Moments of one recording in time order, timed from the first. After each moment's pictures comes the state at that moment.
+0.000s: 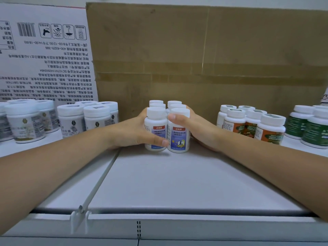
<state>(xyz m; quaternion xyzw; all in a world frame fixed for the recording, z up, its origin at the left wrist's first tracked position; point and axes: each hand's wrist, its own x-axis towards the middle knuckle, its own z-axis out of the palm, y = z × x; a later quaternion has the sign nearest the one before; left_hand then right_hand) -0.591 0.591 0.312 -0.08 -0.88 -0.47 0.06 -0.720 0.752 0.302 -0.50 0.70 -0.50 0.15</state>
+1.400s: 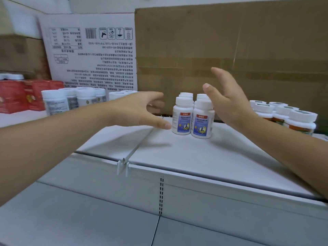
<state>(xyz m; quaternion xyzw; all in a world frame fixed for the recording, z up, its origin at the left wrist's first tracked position) -0.501 0.608 0.344 0.13 -0.94 -0.29 0.13 -0.676 0.775 0.340 -0.49 0.71 -0.49 -0.16</state>
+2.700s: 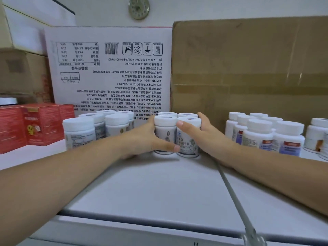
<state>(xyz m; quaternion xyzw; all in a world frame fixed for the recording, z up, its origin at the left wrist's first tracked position) -0.497 0.438 0.308 0.06 -0.89 -0.43 0.15 -0.609 0.597 0.303 -0.41 0.72 -0.55 0.08</state>
